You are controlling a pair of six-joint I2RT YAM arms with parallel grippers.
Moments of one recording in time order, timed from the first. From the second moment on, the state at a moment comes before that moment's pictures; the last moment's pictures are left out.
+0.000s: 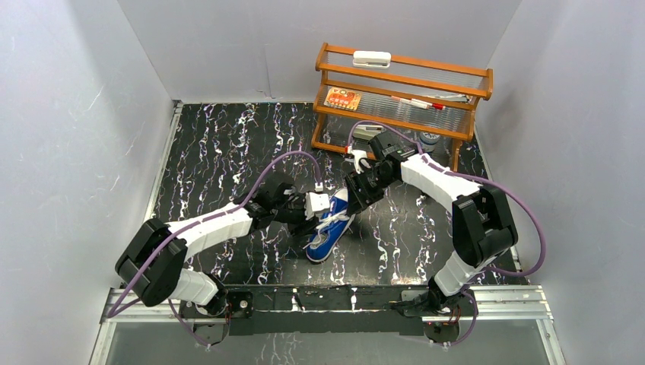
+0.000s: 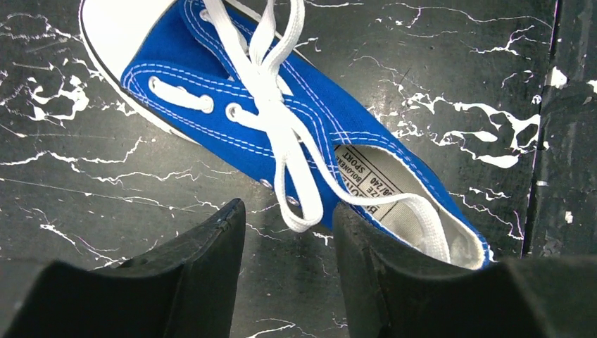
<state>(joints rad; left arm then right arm) -0.71 1.38 0.72 -0.14 0.53 0.54 0.48 1.64 1.17 -0.77 -0.63 -0.07</state>
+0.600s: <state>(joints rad) -0.71 1.40 0.69 -0.05 0.52 0.42 0.49 1.74 1.16 -0.73 -0.78 -0.07</state>
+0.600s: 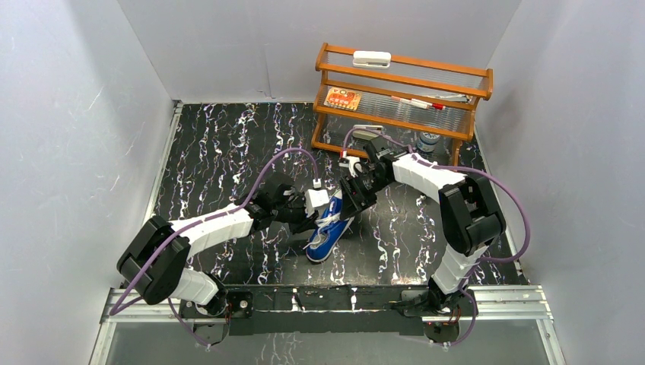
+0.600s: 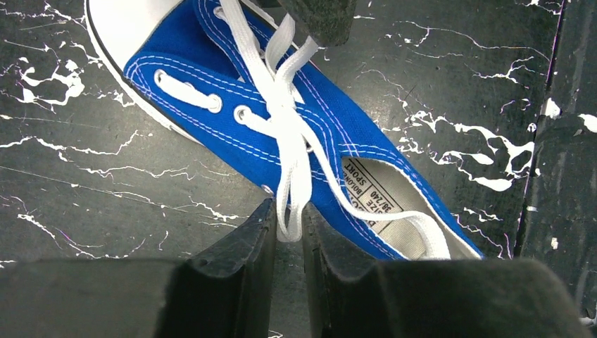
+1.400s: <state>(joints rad) -0.71 1.40 0.68 -0.07 0.33 0.09 0.51 1.76 1.01 -0.59 -0.77 0.08</state>
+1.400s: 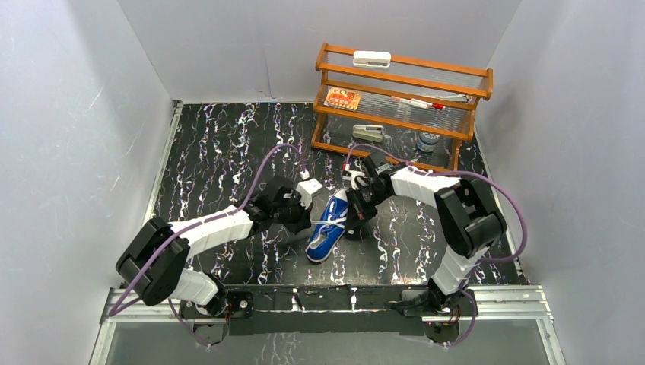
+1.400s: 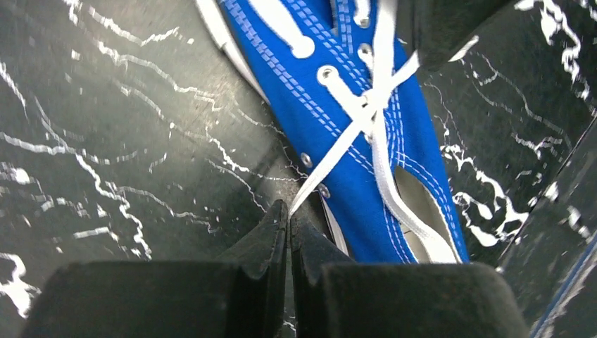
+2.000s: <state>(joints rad) -0.73 1.32 0.64 -0.18 0.09 -0.43 0.54 1.58 0.89 -0.37 -0.49 0.27</state>
